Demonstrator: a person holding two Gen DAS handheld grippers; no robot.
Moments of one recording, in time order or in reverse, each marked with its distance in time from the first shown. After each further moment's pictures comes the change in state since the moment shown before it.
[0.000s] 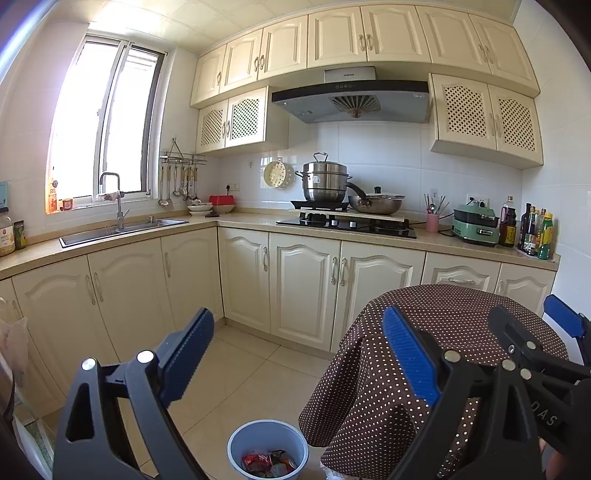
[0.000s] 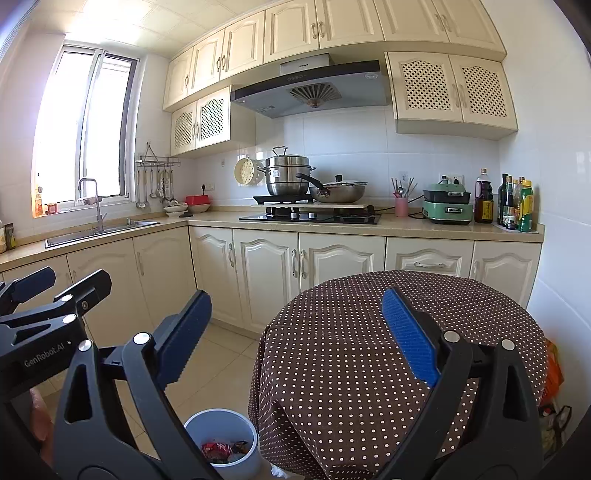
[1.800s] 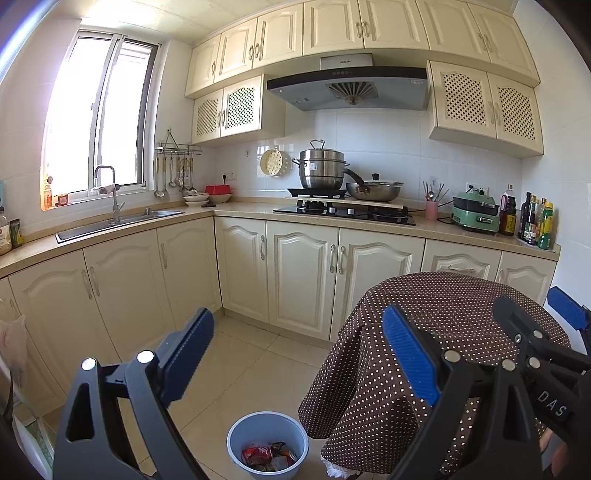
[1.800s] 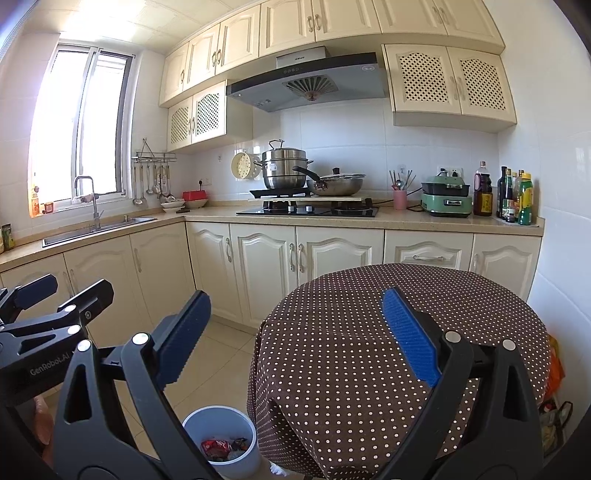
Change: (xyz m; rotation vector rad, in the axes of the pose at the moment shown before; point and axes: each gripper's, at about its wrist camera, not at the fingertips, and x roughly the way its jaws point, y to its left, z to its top) left arm 0.017 -0.016 -0.008 0.013 0.047 0.000; right arm 0.006 -0.004 -0.003 0.011 0.023 -0.009
